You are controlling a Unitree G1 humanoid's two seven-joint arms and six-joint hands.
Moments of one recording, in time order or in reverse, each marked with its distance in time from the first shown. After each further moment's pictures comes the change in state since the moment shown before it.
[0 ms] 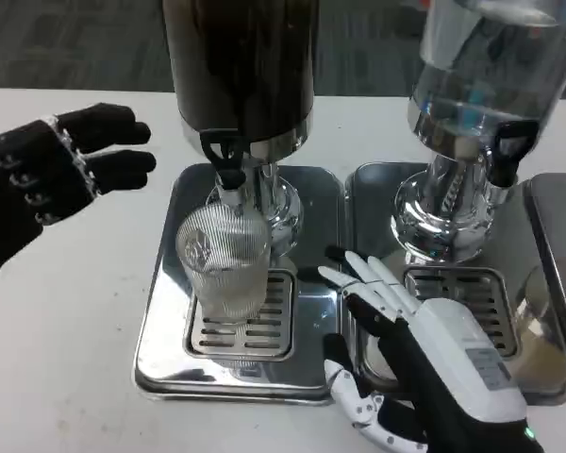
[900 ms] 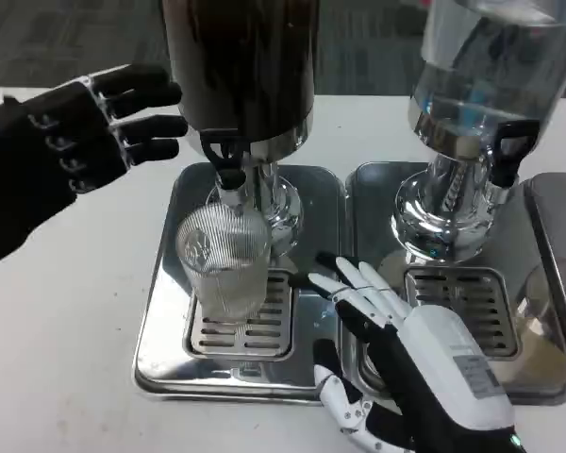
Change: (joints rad) left arm -0.219 -0.044 -0.002 0.136 0.112 0.147 -0.112; right arm 0.000 0.018 0.038 0.030 -0.028 0.002 -0.049
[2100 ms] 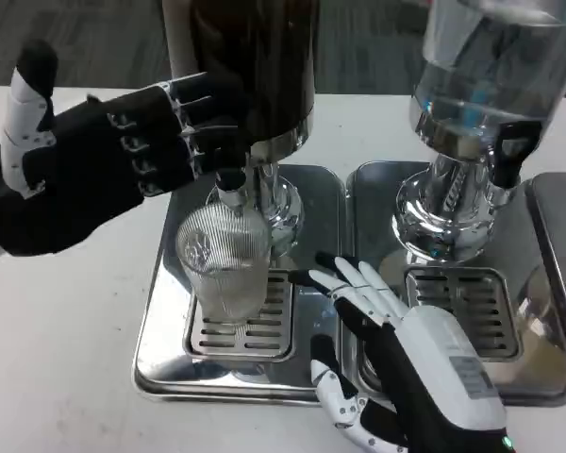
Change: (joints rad) left arm -0.136 -0.083 -0.074 0.074 0.086 0.084 -0.069; right arm -0.010 0.029 0.021 0.038 0.000 0.009 -0.042
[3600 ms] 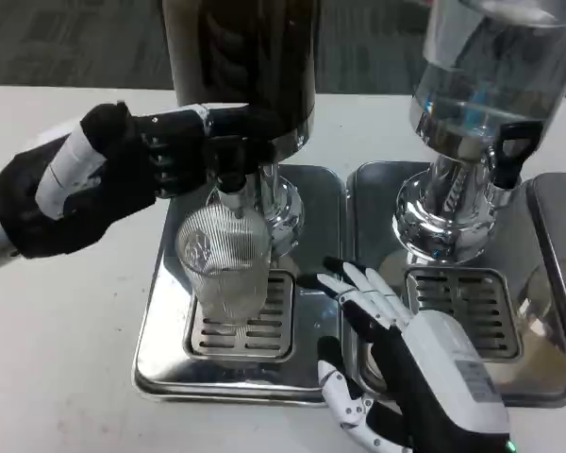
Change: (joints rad) left arm 0.041 -0.023 -0.051 -0.053 0.120 -0.335 0.022; right arm 0.006 -0.007 0.004 0.009 0.029 0.021 -0.009
